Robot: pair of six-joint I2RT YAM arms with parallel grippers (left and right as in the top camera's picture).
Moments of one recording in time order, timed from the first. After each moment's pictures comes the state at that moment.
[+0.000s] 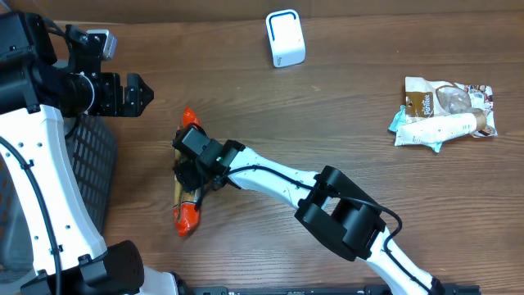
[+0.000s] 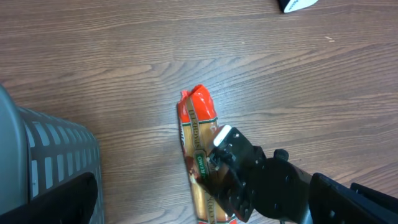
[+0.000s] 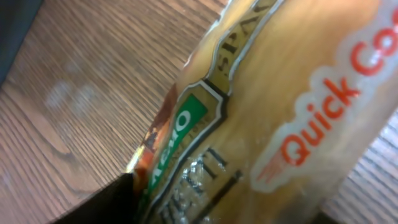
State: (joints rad) left arm 0.32 1.67 2.04 -1.49 0.35 0.32; right arm 0.99 2.37 1.83 -0.49 -0.17 0.45
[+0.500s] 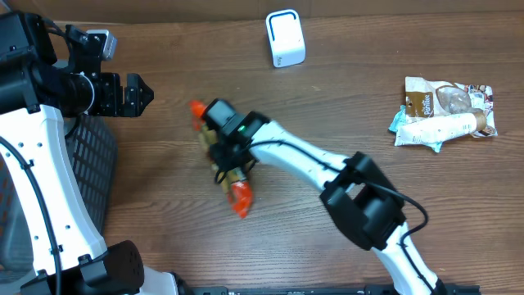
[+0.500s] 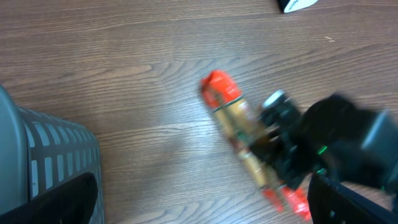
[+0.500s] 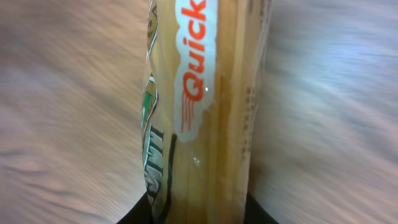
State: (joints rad) left arm 0.32 1.67 2.04 -1.49 0.35 0.32; right arm 0.83 2.28 1.84 -0.81 -0.16 0.37
